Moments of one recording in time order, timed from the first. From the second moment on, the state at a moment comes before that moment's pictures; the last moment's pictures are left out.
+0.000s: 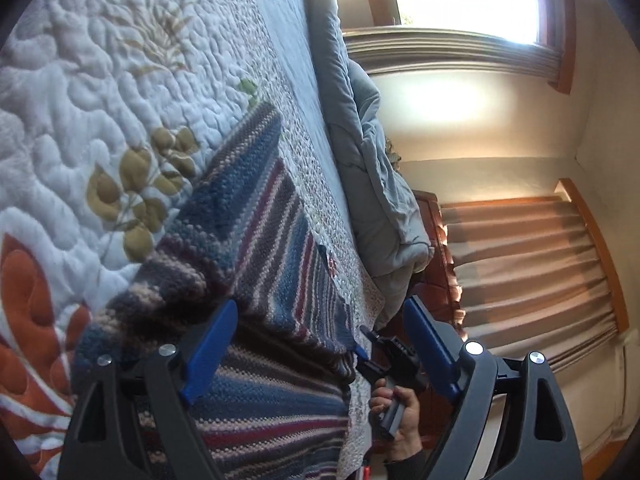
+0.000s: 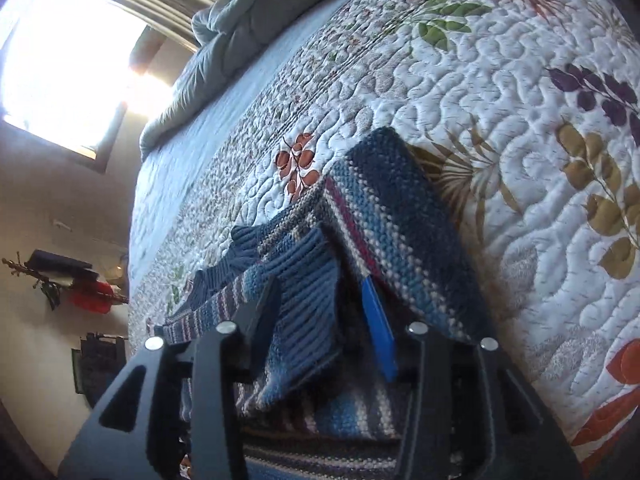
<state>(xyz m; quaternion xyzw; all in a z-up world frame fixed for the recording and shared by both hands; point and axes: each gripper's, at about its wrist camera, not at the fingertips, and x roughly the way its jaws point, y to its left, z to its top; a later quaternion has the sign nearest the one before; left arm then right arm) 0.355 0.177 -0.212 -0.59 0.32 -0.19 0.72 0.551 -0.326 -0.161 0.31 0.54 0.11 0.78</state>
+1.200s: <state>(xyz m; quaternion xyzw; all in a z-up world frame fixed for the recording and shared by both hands) 0.253 0.037 -0.054 -0.15 0.35 -0.05 0.92 0.391 -0.292 -0.099 0.16 0.50 0.19 0.83</state>
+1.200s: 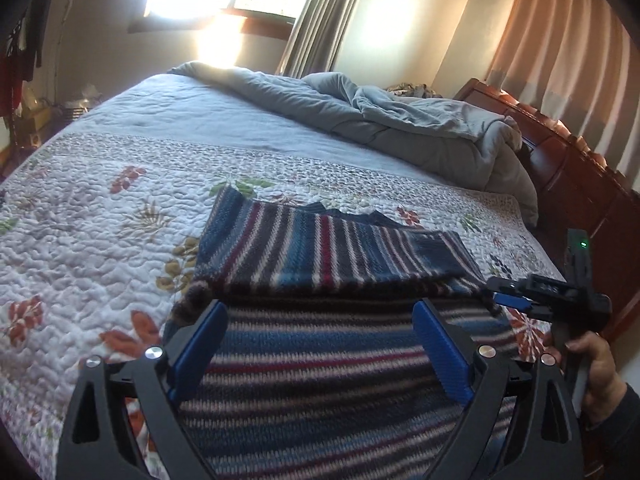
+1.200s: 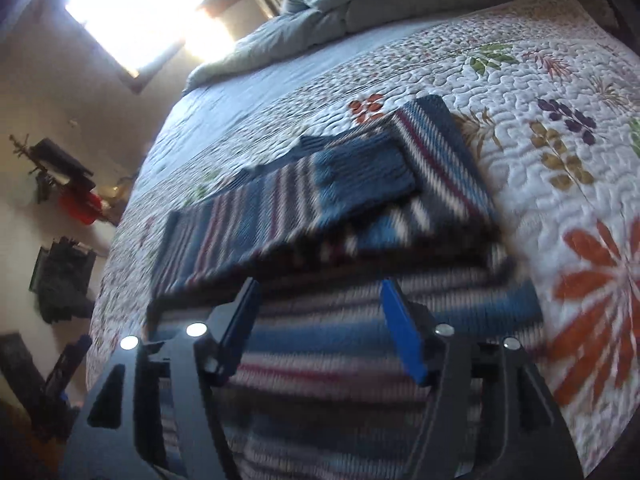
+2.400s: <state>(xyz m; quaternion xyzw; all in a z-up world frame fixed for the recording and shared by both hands) 0.073 0.094 -0.214 -0.49 0.51 -0.10 0.70 0.166 -0.403 -0.201 0.35 0.63 0.19 0.66</state>
